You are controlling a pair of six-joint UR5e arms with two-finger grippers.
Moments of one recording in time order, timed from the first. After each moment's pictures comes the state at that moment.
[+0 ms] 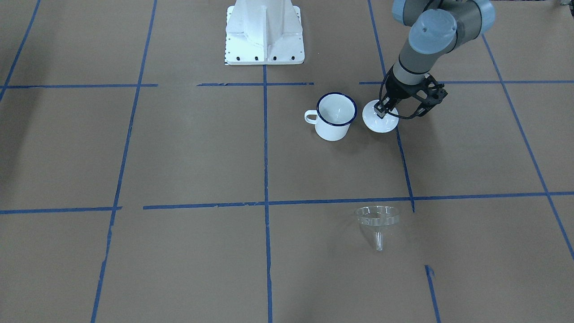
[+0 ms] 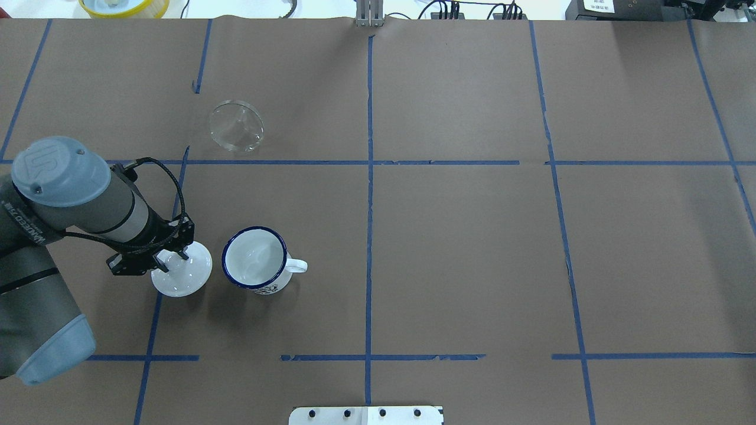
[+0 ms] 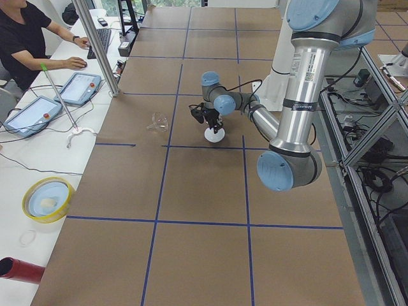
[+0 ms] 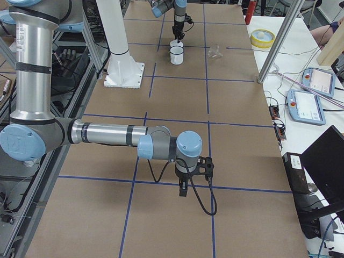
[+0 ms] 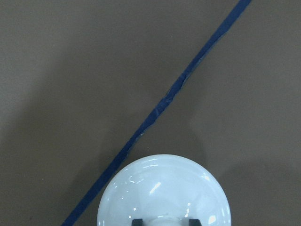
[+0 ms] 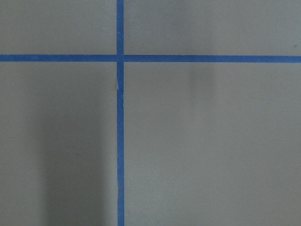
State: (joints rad) left arm -0.63 -1.75 -1.96 -1.65 -2.04 -1.75; right arm 1.57 -1.68 1.66 -1.57 2.29 0.01
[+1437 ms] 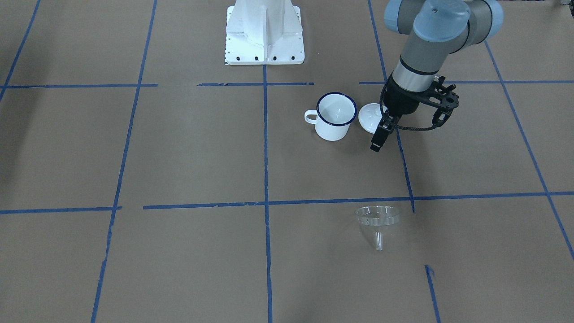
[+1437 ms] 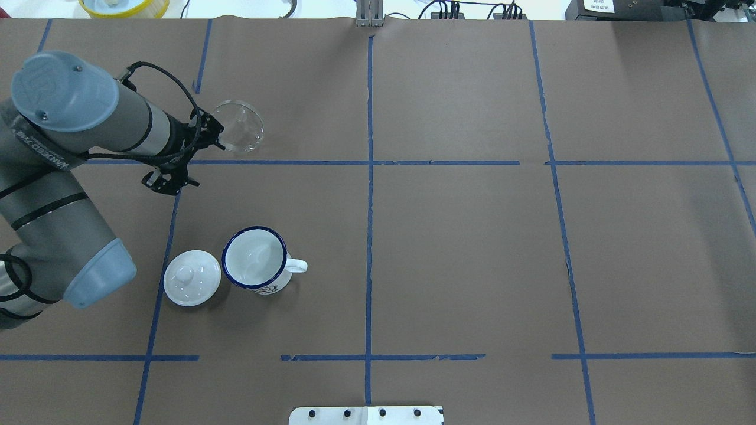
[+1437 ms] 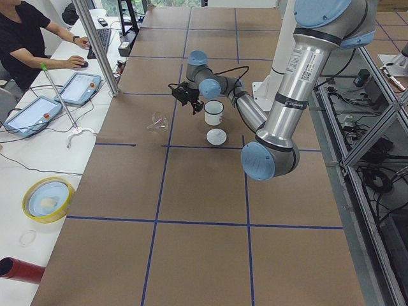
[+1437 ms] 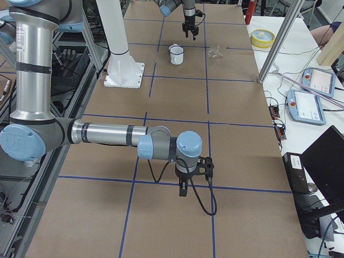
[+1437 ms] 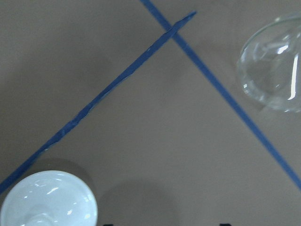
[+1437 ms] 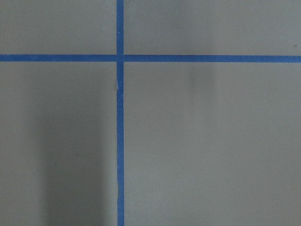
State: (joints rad) left arm -0.77 -1.97 -1.89 -1.72 -1.85 -2.09; right arm 1.57 -1.68 1.66 -1.57 2.29 0.01
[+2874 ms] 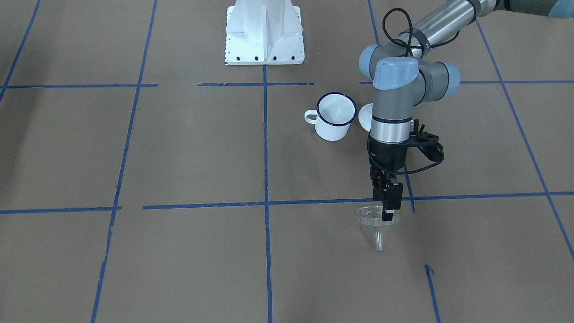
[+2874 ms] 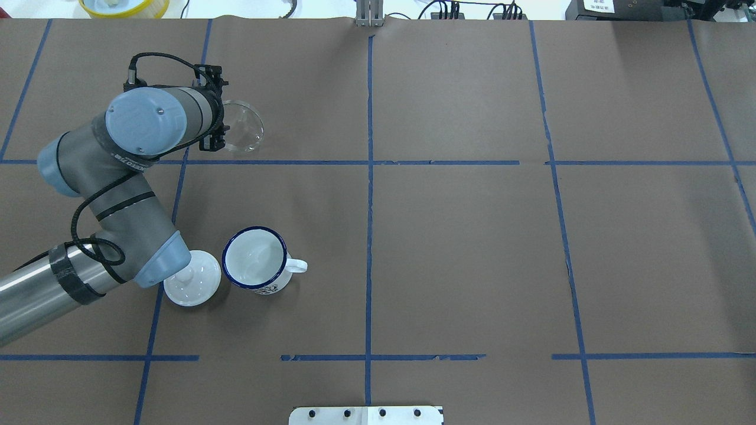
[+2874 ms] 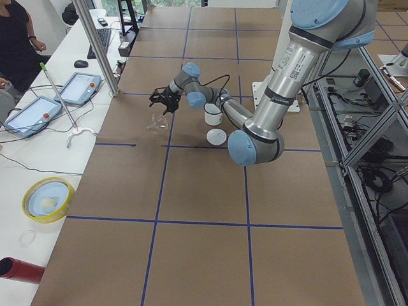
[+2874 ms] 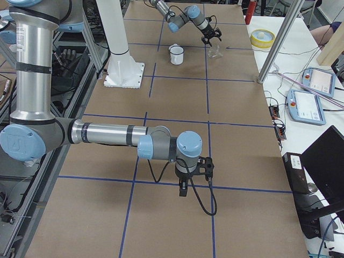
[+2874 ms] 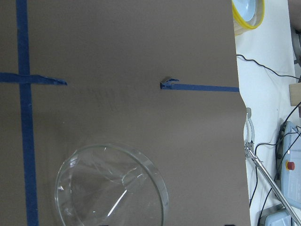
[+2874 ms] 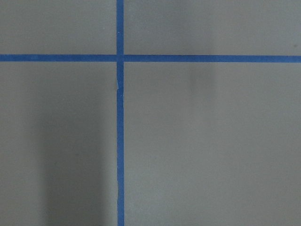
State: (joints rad) left arm -0.71 -2.11 -1.53 -2.04 -1.38 -2.61; right arm 1.57 -1.68 1.66 -1.57 2.29 0.01
